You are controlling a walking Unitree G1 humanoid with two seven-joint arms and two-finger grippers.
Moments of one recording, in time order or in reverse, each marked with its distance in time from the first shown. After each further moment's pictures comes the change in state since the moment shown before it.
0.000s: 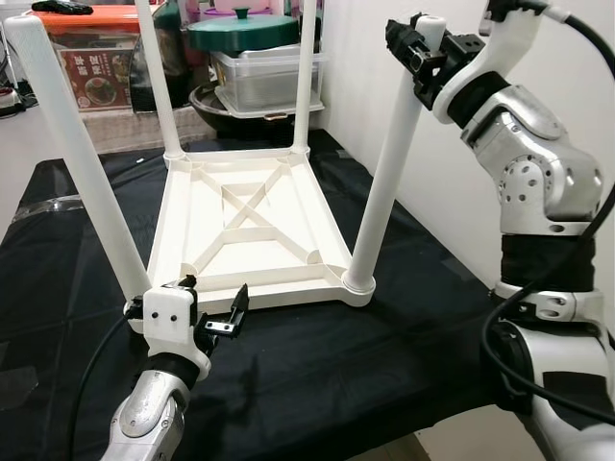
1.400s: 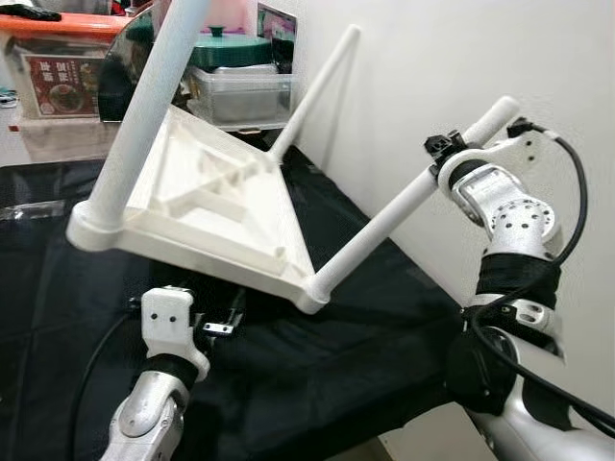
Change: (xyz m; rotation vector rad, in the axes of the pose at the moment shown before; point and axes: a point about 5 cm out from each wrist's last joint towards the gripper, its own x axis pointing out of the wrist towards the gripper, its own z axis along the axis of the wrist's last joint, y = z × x) left arm 0.001 -0.002 -0.004 -0.010 0.013 -0.009; right arm -0.029 -0.053 -0.123 0.886 0.306 -0.715
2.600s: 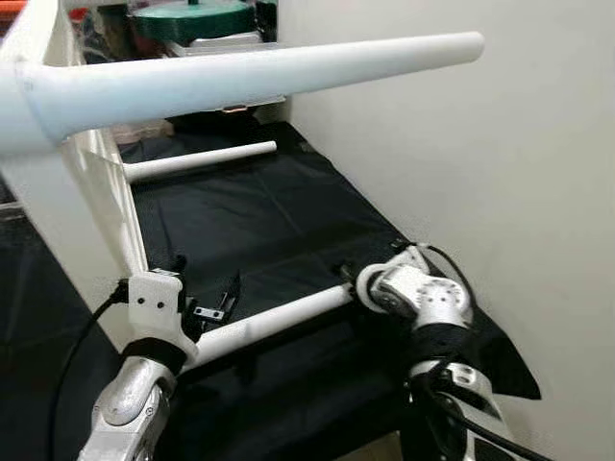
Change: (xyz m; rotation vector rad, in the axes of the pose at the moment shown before) left arm 0.002 0.011 0.024 0.073 -0.085 -0.006; right arm -0.018 -0.067 -0.129 -0.043 0.535 -0.346
